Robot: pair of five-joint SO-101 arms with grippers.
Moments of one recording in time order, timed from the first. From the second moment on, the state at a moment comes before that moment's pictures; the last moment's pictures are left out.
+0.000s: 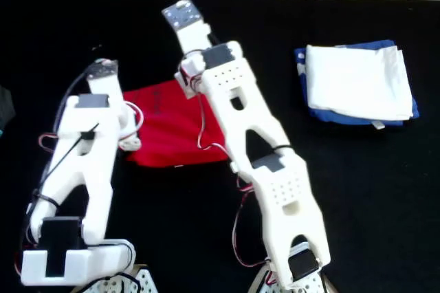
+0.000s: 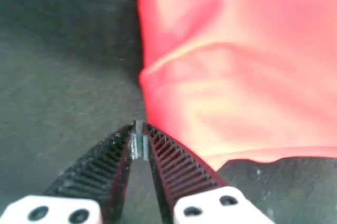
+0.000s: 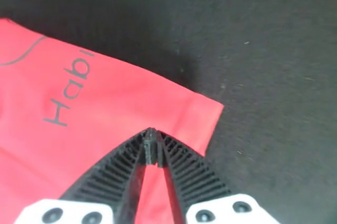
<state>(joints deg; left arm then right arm) -7.5 -9.5 34.4 60.2 -16.9 -30.9 45.9 -49.5 74.2 8.0</state>
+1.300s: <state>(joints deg) 3.3 -13.7 33.6 60.4 -13.6 -24.6 70.2 -94.3 97.6 13.7</state>
